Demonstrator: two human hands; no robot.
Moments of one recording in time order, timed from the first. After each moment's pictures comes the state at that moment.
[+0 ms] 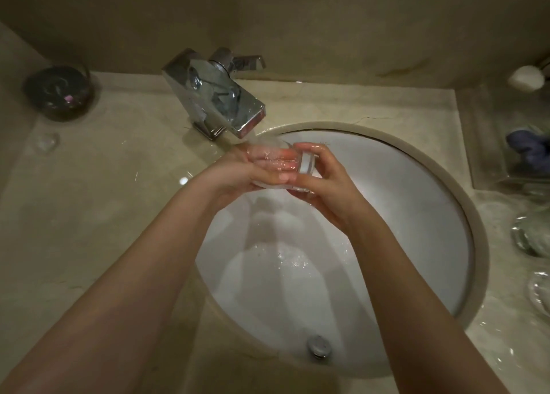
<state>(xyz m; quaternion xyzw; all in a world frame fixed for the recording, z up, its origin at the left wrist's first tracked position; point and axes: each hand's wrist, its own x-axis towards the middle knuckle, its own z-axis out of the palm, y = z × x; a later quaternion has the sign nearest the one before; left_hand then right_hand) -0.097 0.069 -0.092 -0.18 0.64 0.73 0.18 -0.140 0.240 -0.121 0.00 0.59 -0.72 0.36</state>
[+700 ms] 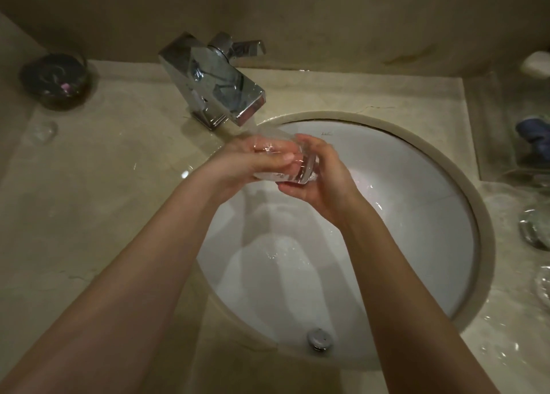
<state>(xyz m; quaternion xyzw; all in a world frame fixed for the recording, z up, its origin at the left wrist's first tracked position) -0.095 0.073 -0.096 -0.17 0.66 0.71 0.17 -0.134 0.224 -0.112 0.12 0.55 -0.73 0.39</state>
